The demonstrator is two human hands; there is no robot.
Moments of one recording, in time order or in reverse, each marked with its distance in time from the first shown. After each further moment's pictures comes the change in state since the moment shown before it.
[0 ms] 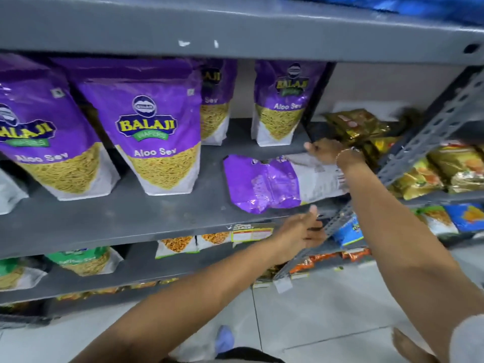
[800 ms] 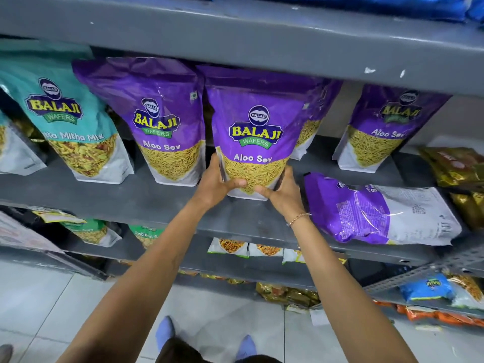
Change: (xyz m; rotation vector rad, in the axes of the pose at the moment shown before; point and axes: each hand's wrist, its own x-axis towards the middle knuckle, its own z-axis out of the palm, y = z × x) left_hand -0.106 0.113 -0.281 0.714 0.743 0.659; right_hand -0.074 -0.253 0.118 0.943 0.117 -0.341
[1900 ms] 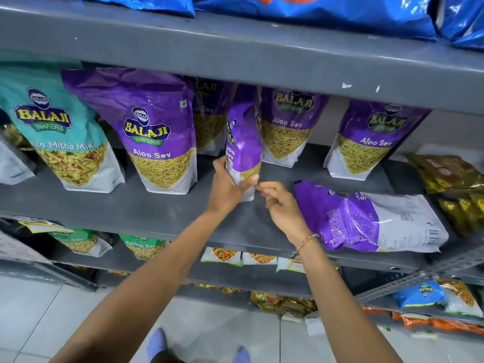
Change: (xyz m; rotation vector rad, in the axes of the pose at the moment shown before) left_hand 0.003 0.029 0.046 -0.088 0.151 -0.021; right_hand -0.012 0.013 -0.013 0.102 -0.132 -0.081
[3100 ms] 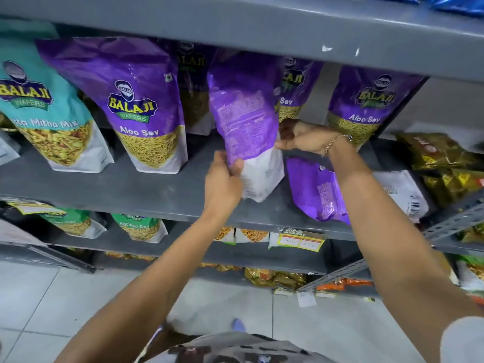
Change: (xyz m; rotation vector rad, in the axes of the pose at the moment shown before) left_hand -0.064 0.046 0.005 0.076 0.109 -0.075; right_hand 0.086 -0.054 -0.101 -0.449 -0.425 0.042
